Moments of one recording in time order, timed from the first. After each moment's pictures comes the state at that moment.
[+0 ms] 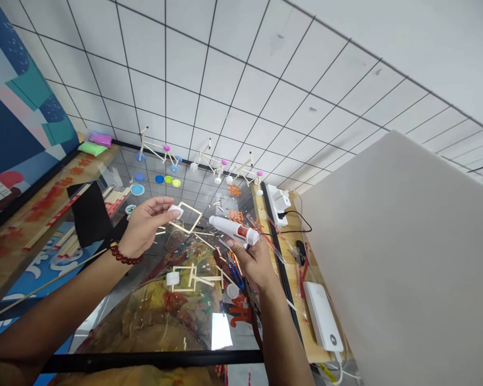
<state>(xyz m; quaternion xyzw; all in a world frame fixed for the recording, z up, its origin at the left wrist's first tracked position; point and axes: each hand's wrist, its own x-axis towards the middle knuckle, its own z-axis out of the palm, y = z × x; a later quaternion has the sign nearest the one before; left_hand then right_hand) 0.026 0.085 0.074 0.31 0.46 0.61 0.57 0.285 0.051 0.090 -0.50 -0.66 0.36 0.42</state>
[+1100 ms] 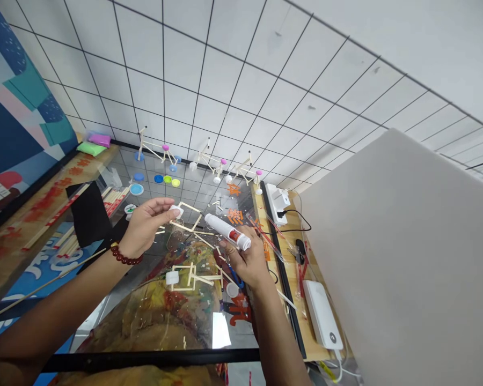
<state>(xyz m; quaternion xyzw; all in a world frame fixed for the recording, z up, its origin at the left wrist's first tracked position) 0.028 0.084 0.072 0.32 0.47 0.60 0.56 0.288 0.048 0.075 -0.52 -0.73 0.23 0.38</state>
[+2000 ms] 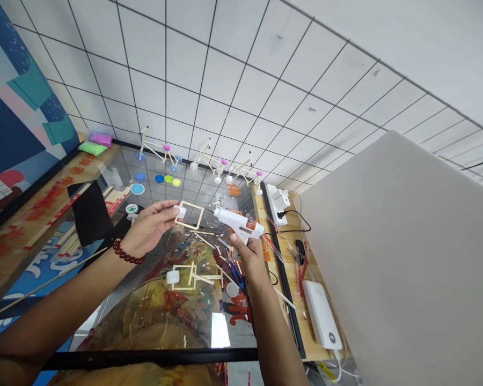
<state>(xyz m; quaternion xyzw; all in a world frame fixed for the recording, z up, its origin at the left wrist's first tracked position) 0.028 0.083 0.075 0.21 0.41 0.57 0.68 0.278 0.051 0.067 -0.57 -0.53 0.40 0.47</state>
